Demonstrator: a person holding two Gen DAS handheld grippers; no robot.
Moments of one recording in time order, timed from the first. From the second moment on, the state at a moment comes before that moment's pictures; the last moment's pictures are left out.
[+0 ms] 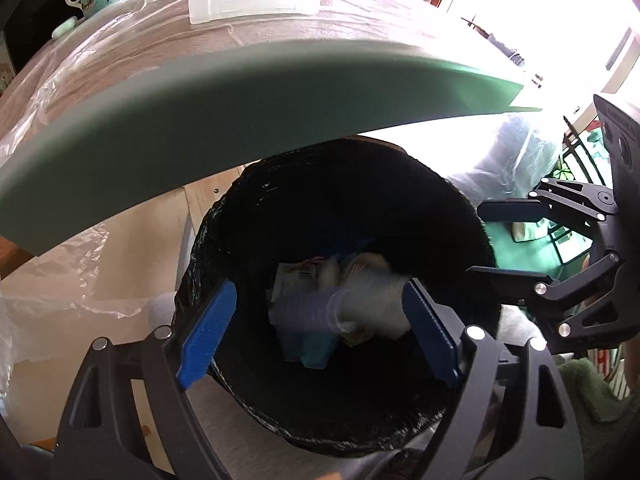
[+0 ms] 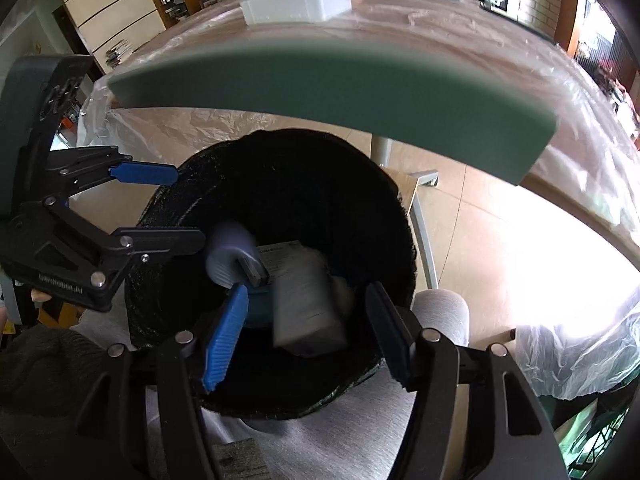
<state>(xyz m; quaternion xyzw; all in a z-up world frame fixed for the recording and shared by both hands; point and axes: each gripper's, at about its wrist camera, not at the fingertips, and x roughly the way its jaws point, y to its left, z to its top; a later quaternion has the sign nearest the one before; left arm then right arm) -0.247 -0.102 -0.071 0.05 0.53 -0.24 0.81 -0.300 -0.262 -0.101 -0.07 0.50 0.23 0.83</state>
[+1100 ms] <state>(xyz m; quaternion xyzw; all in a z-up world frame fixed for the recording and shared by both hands) 0.029 -0.072 0.019 0.02 0.47 -0.13 0.87 -0.123 -0.175 -0.019 -0.20 0.42 0.33 0.82</state>
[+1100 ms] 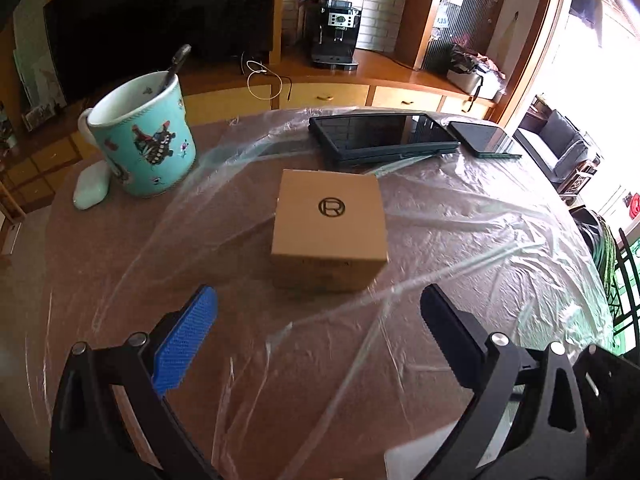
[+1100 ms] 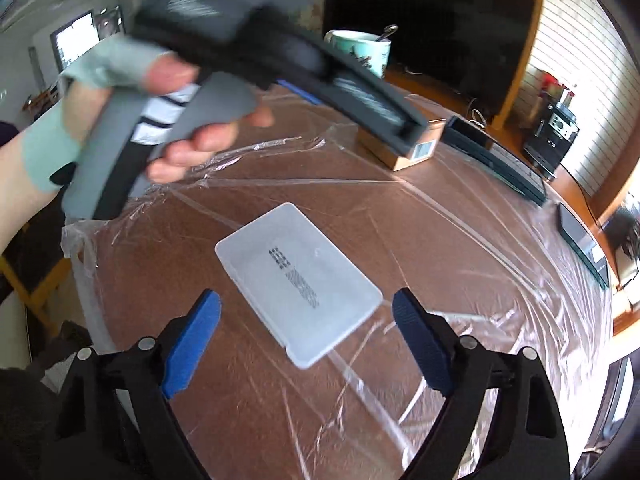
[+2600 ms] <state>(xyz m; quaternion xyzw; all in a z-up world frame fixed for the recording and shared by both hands) 0.026 -0.081 0.017 0.04 0.46 -0.14 0.88 -0.116 -0.221 -0.013 -0.07 0.44 0.28 0.85</state>
